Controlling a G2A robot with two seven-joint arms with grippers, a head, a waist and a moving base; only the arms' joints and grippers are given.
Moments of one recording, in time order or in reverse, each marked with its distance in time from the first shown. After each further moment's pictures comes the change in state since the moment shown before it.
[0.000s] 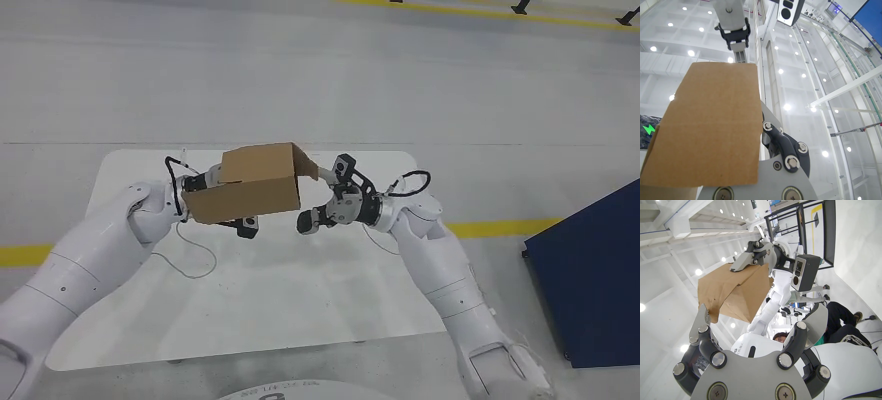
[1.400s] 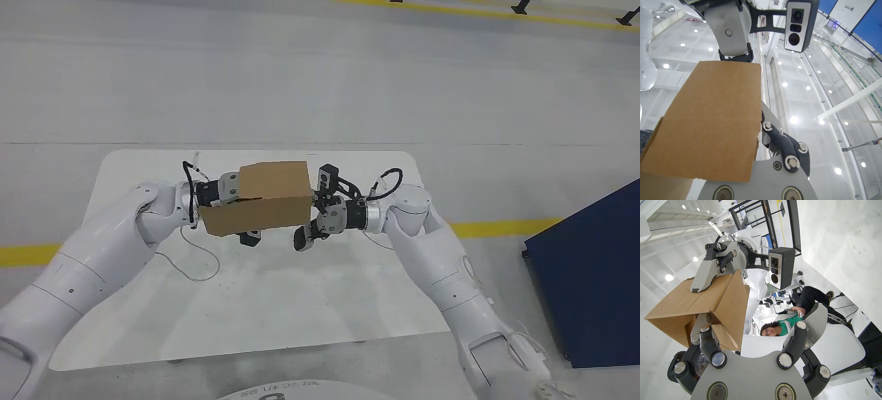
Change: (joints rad) left arm 0.000 -0.014 -0.004 -0.007 0.104 0.000 0.049; right arm 0.058 0.026 -0.081 0.021 -0.130 0.072 0.046
